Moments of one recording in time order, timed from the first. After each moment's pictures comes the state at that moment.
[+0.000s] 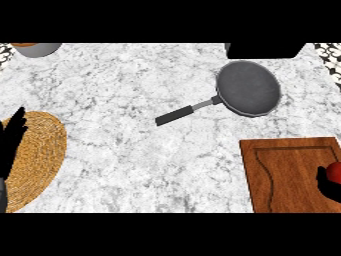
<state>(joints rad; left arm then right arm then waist) -0.09 0.35 0.20 -1.33 -0.10 0.04 0.23 0.16 -0.13 -0.26 -1.92 1.17 0.00 0.31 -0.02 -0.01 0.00</state>
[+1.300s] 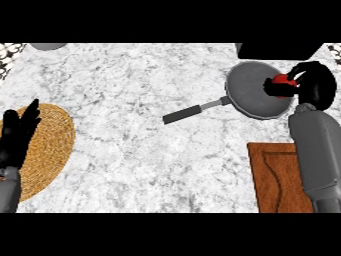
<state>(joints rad) -0.16 0.31 0.17 -1.31 -0.14 0.03 0.25 -0.68 -0.15 -0.41 -0.94 1.06 -0.36 0.37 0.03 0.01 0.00</state>
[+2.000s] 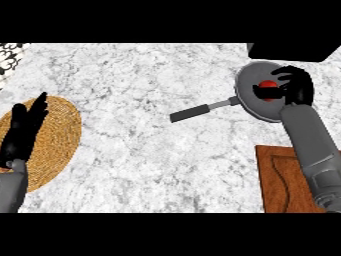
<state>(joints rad) -0.21 0.30 0.16 -1.30 -0.15 0.02 0.24 -0.86 -0.20 -0.61 -0.42 0.85 -0.55 0.07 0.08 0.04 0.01</state>
